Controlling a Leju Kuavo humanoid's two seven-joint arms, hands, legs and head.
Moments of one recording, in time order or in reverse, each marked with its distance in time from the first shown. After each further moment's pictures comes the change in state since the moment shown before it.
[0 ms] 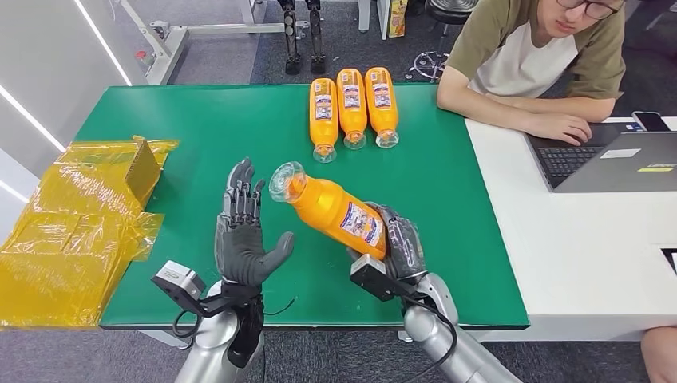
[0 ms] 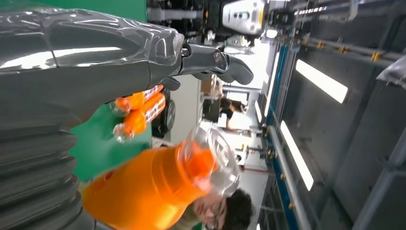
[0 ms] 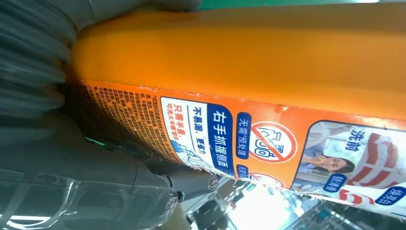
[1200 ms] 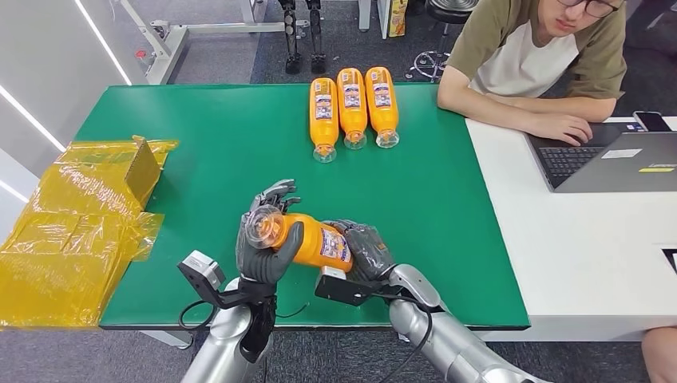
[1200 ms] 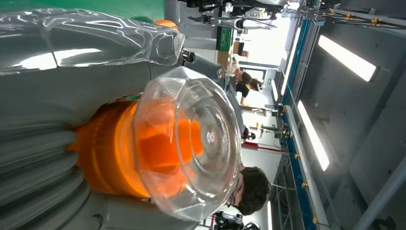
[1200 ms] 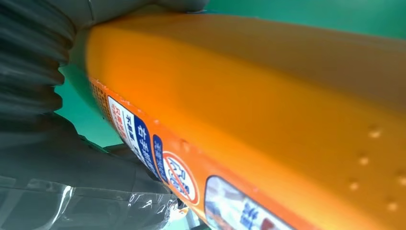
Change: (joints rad) left arm -0.055 -0.011 -0.014 0.142 0.026 -0.083 -0.021; right arm -0.106 0.051 0.123 0.151 0.177 0.268 0.071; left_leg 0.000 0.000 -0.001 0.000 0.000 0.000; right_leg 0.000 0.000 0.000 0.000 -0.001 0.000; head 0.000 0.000
